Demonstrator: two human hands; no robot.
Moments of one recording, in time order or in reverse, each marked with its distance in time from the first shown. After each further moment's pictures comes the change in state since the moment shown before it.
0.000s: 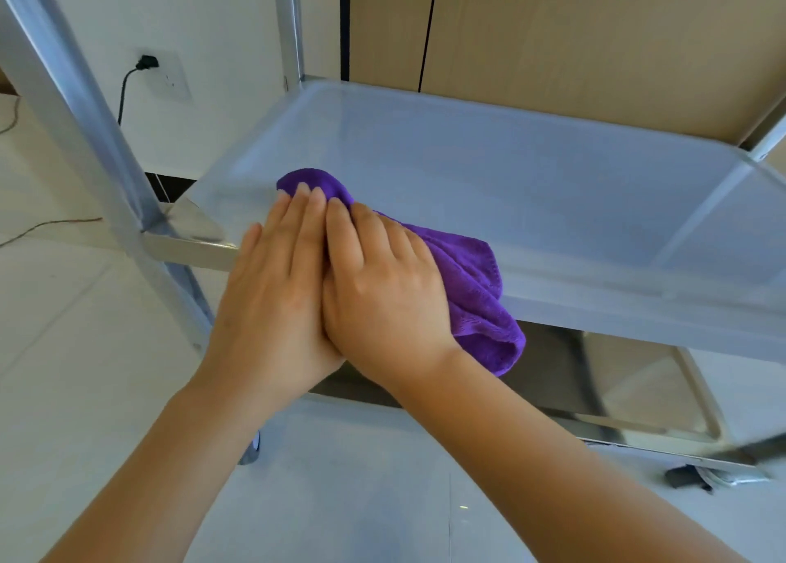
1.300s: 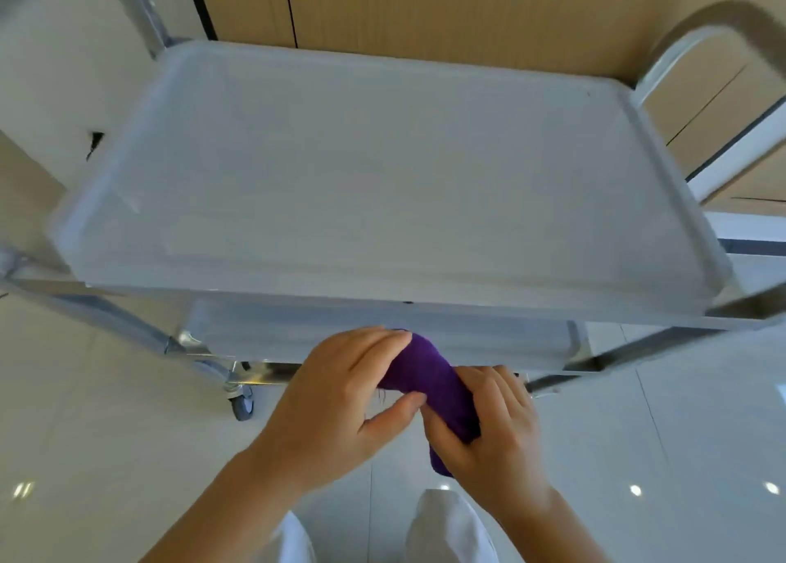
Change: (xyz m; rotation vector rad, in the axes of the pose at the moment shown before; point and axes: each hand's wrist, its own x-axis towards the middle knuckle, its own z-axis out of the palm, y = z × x) left_hand 0.119 0.208 -0.208 -0.542 -0.404 0.213; right_hand 0.050 0.104 -0.325 0.178 -0.097 0.402
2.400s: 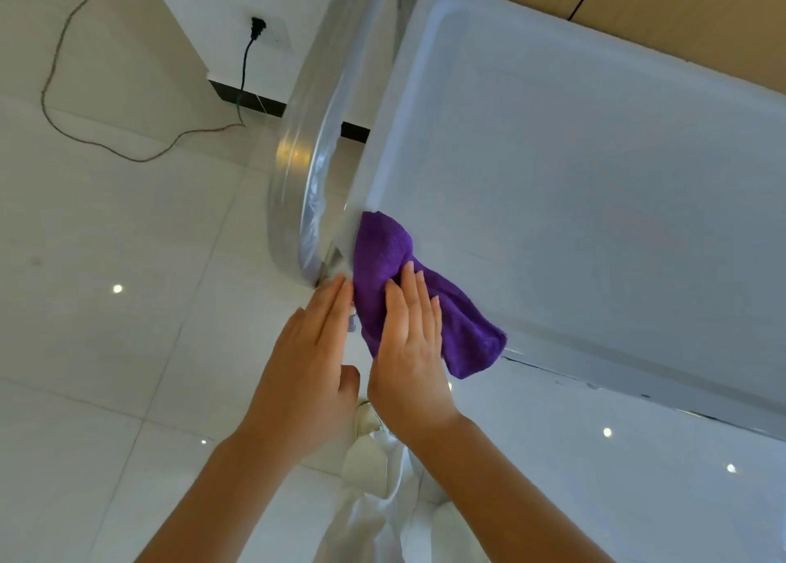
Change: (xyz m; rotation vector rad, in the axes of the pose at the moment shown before) left_hand -0.065 -0.133 -0.203 0.076 -0.110 -0.656; right_hand 0.116 -0.244 0.174 -0.006 -0.562 0.086
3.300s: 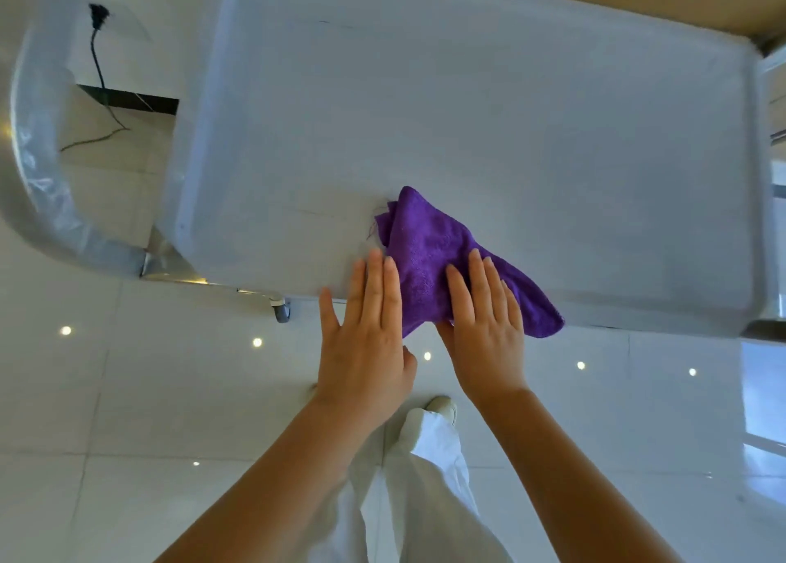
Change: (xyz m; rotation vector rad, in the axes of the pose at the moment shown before) left_hand 0.014 0.147 0.096 0.335 -0.069 0.140; right_hand -0.061 0.184 -0.094 -0.509 0.093 0.040
